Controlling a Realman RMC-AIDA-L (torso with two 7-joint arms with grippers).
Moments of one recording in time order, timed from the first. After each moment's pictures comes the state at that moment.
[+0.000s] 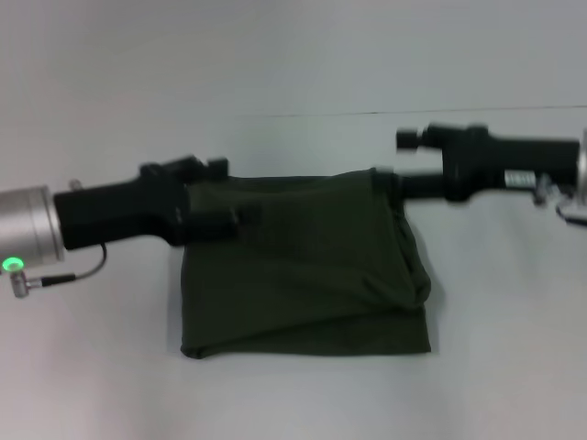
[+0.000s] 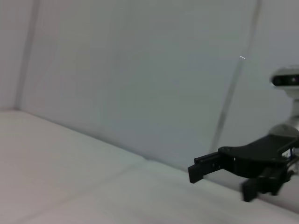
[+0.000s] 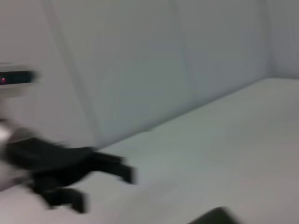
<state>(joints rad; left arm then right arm) -0.60 -2.07 0.68 0.63 1.88 1.55 -1.40 0.61 2.00 -0.89 -0.73 -1.79 -1.44 1.58</state>
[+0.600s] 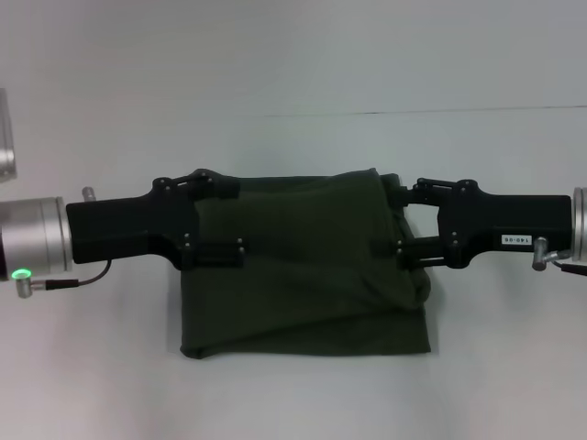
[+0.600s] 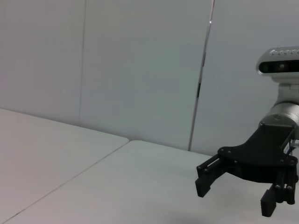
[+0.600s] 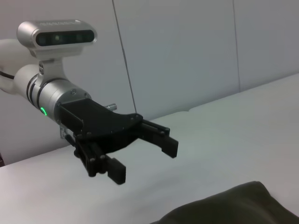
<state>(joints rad) -0.64 -2.04 0.69 0.55 1.94 1.55 -1.25 0.61 1.98 -0.88 -0.54 -1.81 -1.49 1.34</state>
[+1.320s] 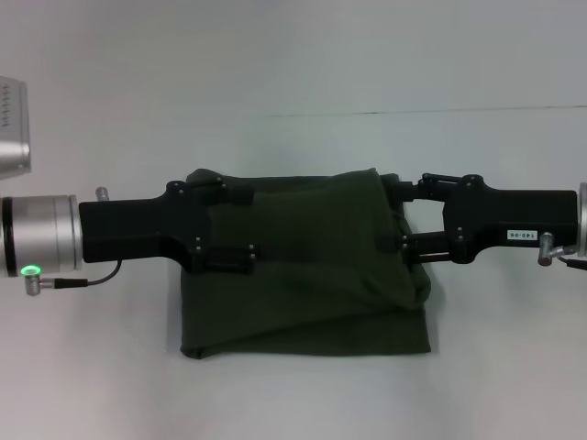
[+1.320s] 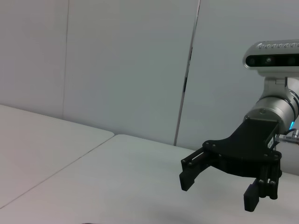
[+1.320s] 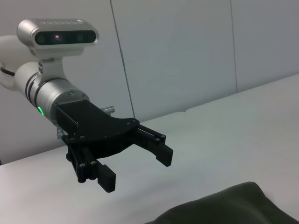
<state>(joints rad) -0.67 -2.03 0.70 0.54 1.96 1.56 -1.28 0.61 1.97 -0.88 -0.54 -1.80 -1.49 1.34</state>
